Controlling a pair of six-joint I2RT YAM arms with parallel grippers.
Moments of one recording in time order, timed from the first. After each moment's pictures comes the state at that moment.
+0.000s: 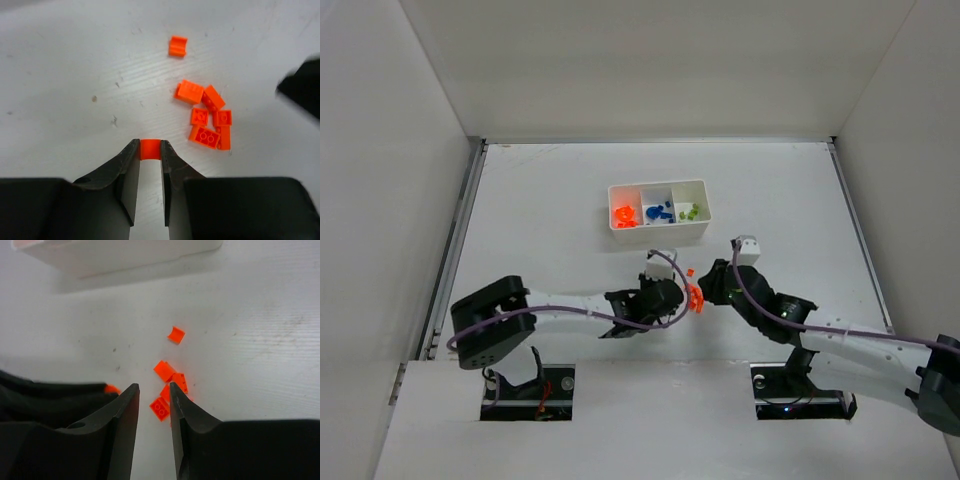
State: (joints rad) left arm -1.25 1.59 0.72 0.09 -0.60 -0.75; right arm 0.89 0.90 0.44 -0.08 0.46 0.73
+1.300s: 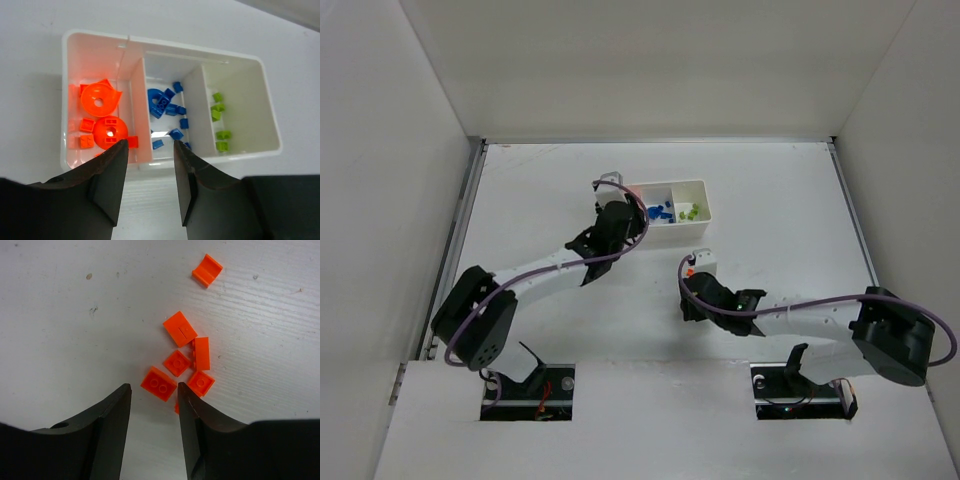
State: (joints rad) left arm -0.70 1.52 0.86 0.23 -0.45 -0.62; right arm 1.05 1.30 0.54 -0.12 0.41 0.66
